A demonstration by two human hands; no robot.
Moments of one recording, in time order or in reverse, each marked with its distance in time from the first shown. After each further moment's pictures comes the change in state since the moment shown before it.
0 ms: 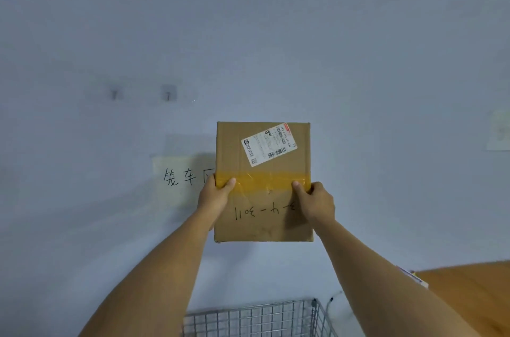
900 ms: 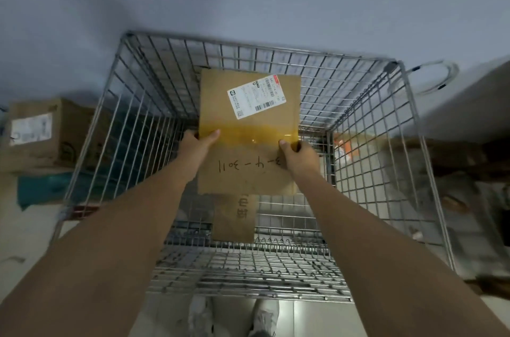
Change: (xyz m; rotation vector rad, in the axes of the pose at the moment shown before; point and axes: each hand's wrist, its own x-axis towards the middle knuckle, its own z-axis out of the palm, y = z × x) left_hand -0.139 -0.636 0.054 0.096 0.043 -0.906; right_hand -0.190 0.496 0.367 -0.269 -0.597 0.543
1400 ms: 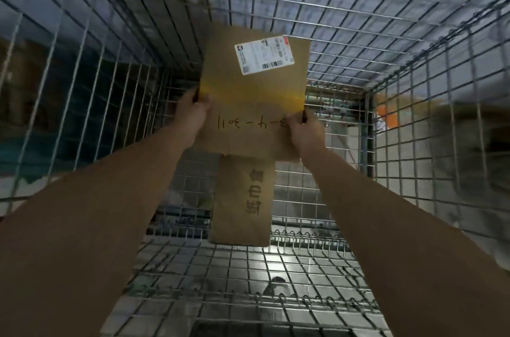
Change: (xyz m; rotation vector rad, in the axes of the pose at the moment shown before) left_hand 0.190 -0.105 0.048 0.002 -0.017 -0.012; right_hand 0.151 0.079 0.154 0.065 -0.032 0.023
